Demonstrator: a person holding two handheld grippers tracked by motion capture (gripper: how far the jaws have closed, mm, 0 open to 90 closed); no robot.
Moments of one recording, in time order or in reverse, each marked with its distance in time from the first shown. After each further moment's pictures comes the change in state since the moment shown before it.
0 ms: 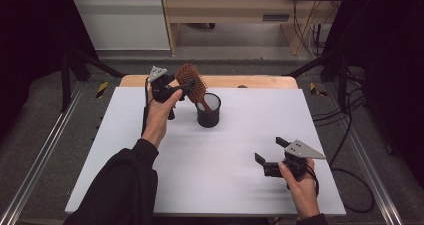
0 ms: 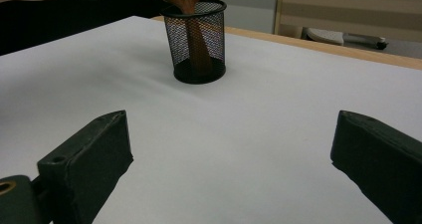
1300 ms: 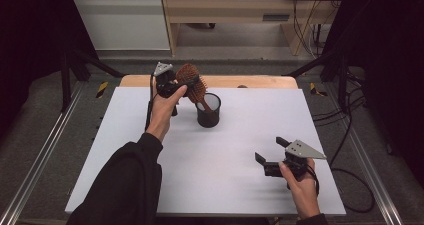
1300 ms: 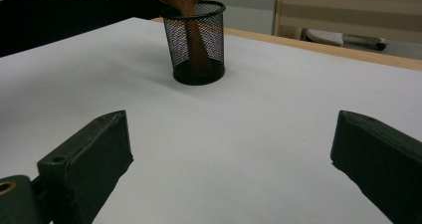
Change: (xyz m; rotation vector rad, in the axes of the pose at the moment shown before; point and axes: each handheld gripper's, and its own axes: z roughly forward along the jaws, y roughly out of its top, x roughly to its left) left arm 0.000 0.006 0.020 0.057 0.016 -0.005; right arm -0.001 0.000 -0.001 -0.004 -0.001 0.002
